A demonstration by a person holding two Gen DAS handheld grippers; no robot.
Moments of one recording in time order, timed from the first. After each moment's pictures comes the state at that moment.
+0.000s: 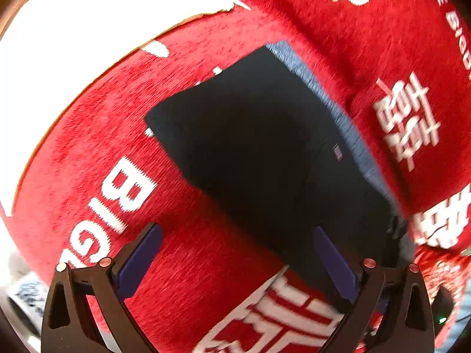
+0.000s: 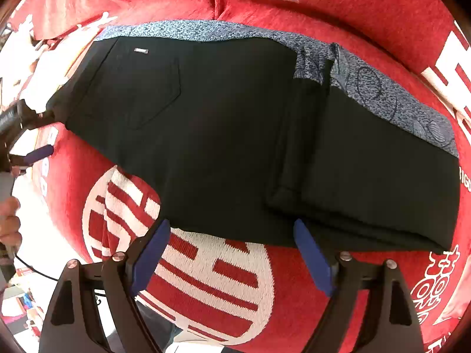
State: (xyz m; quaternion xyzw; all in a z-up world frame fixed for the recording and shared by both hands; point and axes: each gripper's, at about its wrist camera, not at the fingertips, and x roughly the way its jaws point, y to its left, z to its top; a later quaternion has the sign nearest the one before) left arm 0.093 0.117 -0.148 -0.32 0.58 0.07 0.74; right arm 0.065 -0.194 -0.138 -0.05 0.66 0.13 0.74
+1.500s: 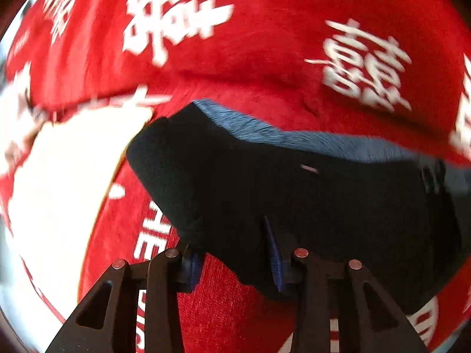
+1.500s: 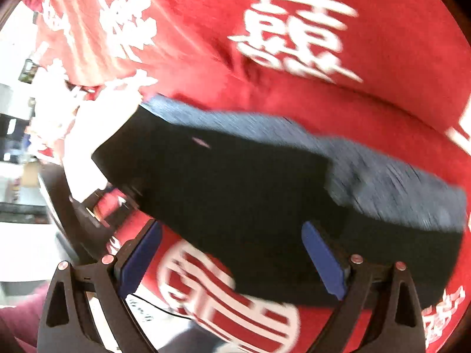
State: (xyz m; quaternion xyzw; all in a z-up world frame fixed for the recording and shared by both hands) left arm 0.128 0.019 -0.103 0.03 0.51 0.04 0.86; right arm 0.169 -0.163 -0.070 0.07 0.64 0.23 0.73
